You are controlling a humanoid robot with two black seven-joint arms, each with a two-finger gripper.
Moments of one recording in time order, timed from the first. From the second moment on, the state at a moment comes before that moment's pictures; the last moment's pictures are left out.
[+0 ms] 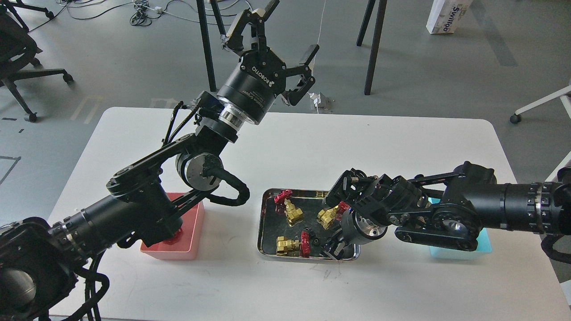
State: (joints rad) left arm -0.80 0.13 -0.59 -1.21 0.04 -0.19 -0.49; right arm 1.15 -0.23 -0.33 1.18 -1.60 0.49 0.01
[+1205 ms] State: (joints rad) left arm -0.79 0.12 -0.59 -1.19 0.04 -0.20 -0.49; right arm 1.14 -0.20 -0.32 1.12 -1.60 0.49 0.01
